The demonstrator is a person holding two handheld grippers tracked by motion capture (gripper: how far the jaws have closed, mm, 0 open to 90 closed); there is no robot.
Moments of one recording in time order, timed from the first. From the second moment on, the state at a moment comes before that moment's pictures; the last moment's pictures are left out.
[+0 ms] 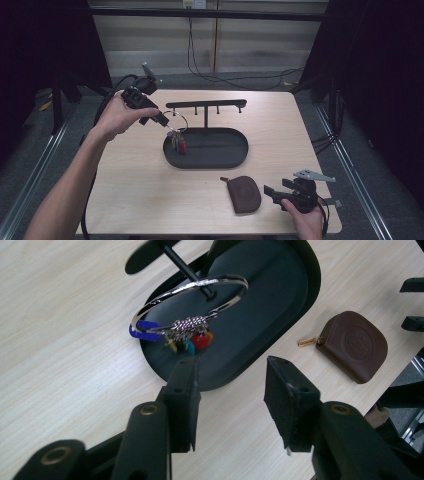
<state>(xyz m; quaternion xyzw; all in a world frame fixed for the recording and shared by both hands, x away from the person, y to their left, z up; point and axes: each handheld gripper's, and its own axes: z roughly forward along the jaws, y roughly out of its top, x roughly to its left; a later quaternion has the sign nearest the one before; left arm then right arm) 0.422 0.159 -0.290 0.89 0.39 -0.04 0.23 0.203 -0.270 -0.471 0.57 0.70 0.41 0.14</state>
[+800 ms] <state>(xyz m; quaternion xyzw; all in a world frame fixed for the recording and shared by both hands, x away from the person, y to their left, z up) 0.380 0.186 -0.340 0.87 0.39 -0.01 0.31 0.203 -0.270 -0.471 0.58 0.69 0.41 0.14</state>
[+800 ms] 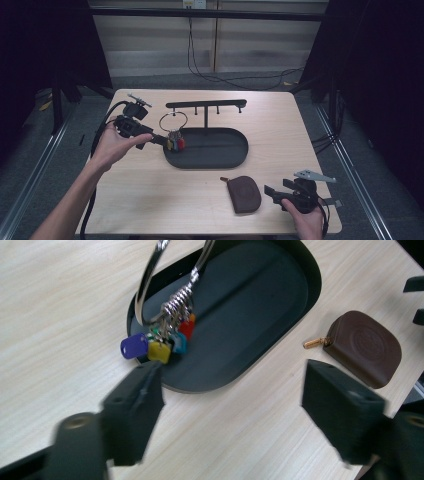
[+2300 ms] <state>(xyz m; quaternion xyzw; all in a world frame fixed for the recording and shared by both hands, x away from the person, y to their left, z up) 0.242 0.260 -0.459 0.81 0.41 -0.02 0.42 0.220 -0.243 -0.439 0.55 0.73 0.40 0.12</state>
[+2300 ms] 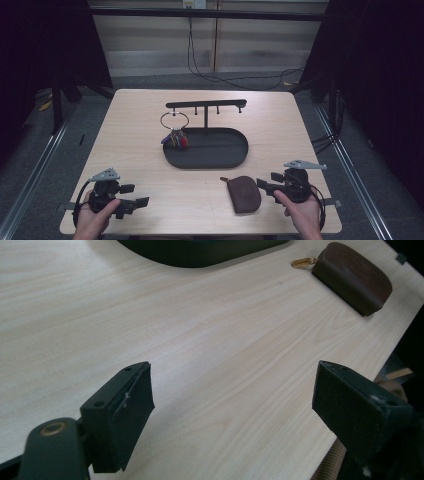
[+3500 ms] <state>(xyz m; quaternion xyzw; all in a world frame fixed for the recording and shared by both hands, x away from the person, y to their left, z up) 0.239 0.256 -0.462 0.82 0.39 -0.01 0.42 0.276 -0.187 -0.461 0.58 0.80 0.15 -0.06</state>
